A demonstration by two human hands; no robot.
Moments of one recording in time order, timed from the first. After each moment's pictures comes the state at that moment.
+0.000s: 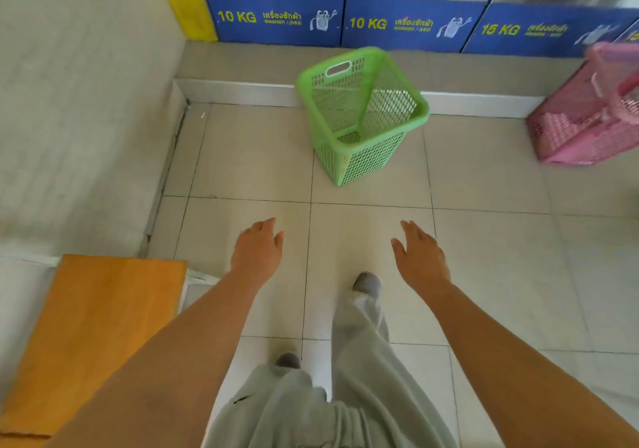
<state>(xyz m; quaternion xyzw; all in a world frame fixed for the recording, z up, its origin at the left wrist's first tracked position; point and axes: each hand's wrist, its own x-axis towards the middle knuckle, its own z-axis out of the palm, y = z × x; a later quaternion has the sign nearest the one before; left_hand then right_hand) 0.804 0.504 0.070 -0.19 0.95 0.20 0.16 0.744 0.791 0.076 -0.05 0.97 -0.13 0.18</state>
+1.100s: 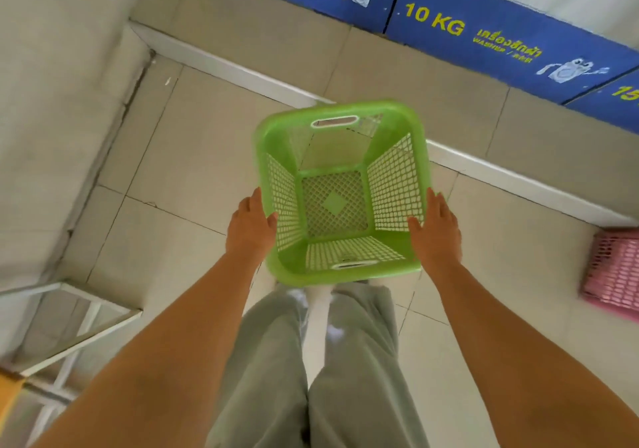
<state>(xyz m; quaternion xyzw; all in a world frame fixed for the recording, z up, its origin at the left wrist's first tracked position) 0.260 0.508 -0.062 -0.44 0.83 0.28 0.21 0.100 0.765 -0.060 -0.08 0.96 -0.10 0.26</state>
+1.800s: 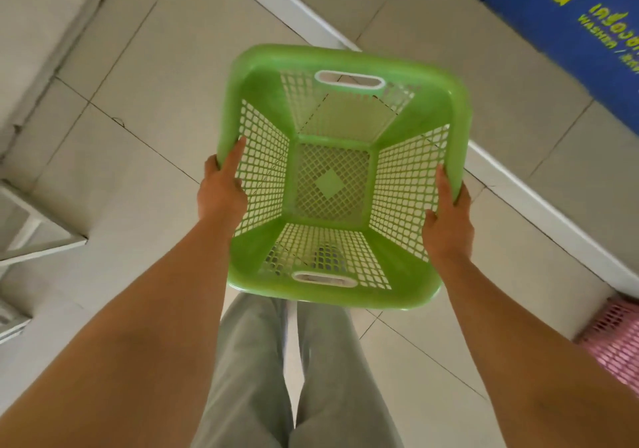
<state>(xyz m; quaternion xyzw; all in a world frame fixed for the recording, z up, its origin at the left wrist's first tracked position) 0.237 0.521 -0.187 -0.58 0.76 0.27 0.13 0.014 0.773 -0.183 -0.16 0.94 -0.10 0.30</state>
